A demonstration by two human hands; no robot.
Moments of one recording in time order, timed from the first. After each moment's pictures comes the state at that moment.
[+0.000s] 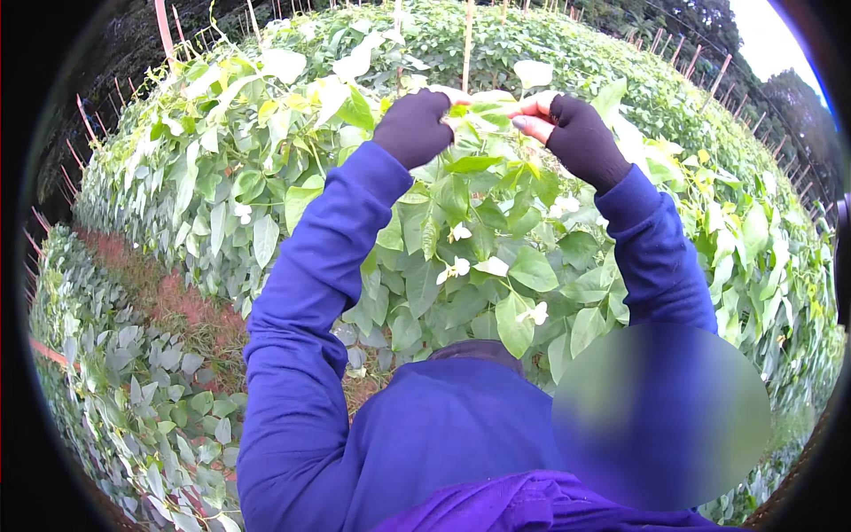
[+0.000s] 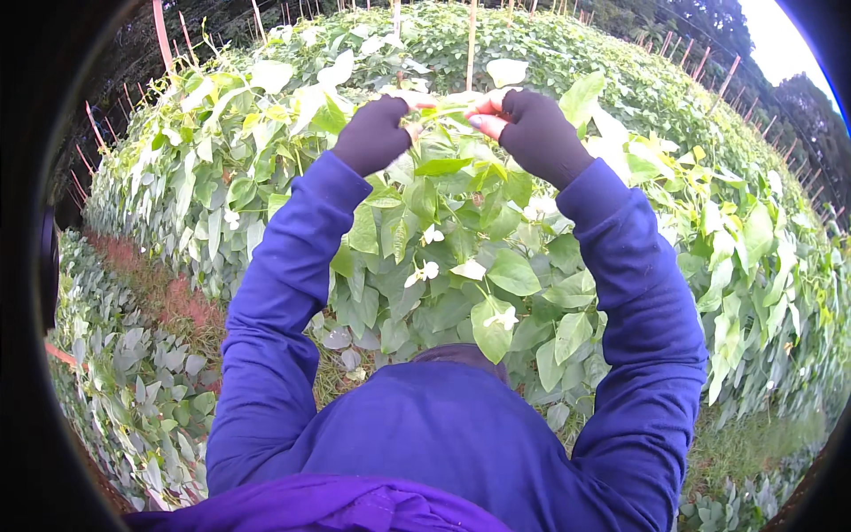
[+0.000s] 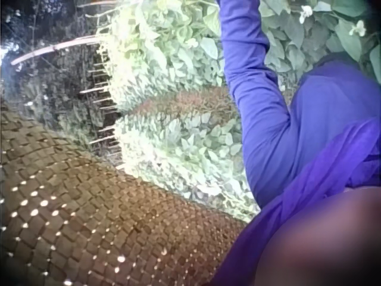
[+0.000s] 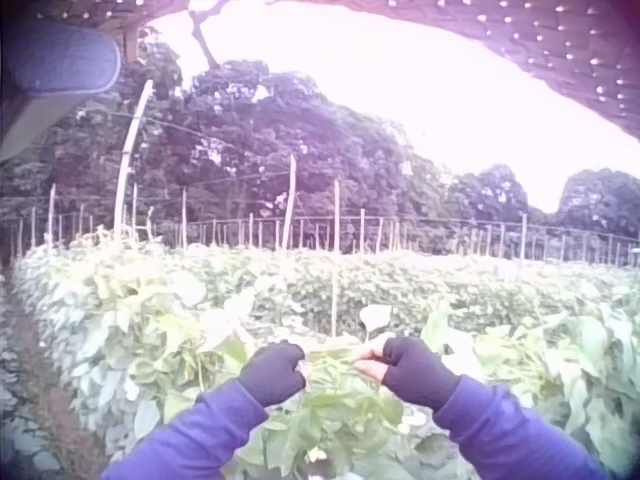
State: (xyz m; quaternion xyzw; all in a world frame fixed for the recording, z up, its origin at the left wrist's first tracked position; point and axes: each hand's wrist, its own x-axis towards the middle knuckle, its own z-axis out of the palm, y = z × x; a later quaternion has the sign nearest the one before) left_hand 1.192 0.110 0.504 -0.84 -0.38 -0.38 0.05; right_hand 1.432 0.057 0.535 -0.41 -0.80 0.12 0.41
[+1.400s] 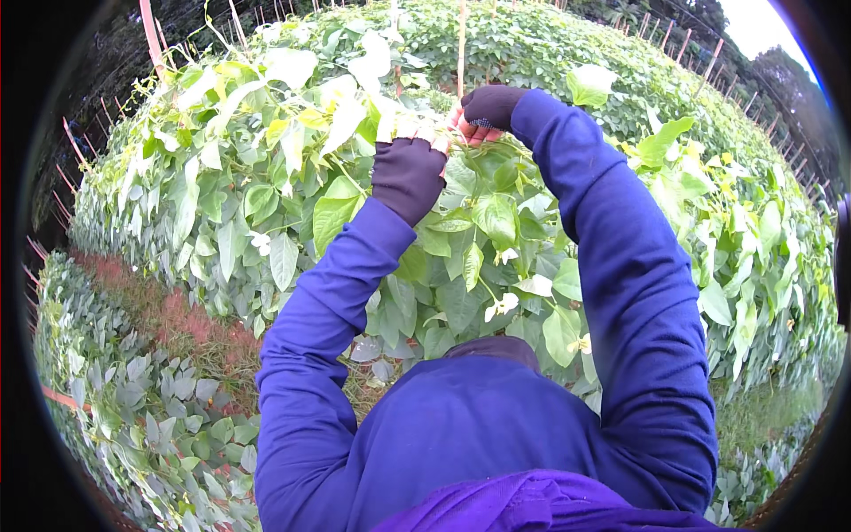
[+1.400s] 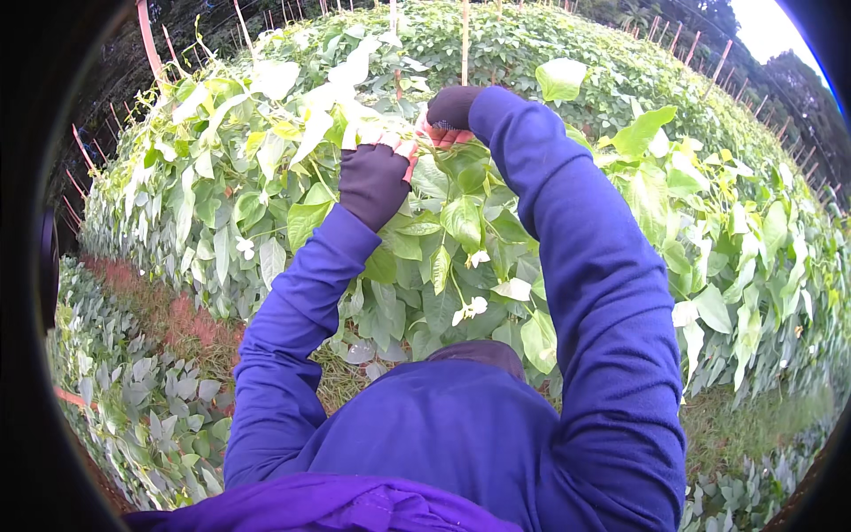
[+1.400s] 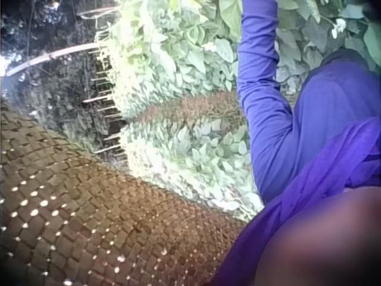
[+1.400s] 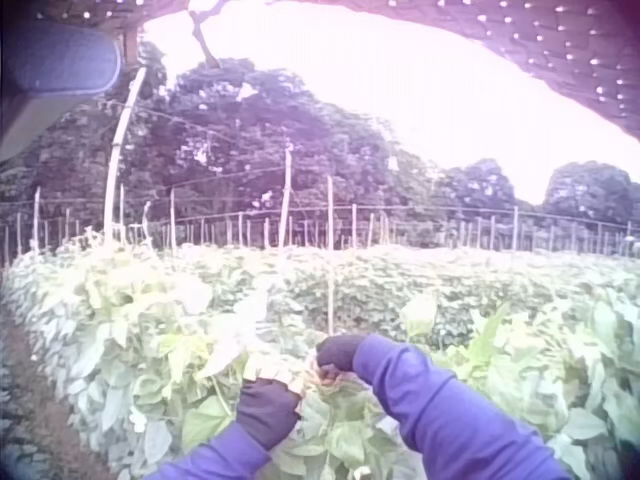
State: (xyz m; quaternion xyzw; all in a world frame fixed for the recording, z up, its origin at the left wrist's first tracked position) left_hand 1.124 0.116 0.440 -0.81 -0.41 -0.34 0.24; right_hand 1.308 0.211 0.522 -0.53 -0.77 0.34 0.06
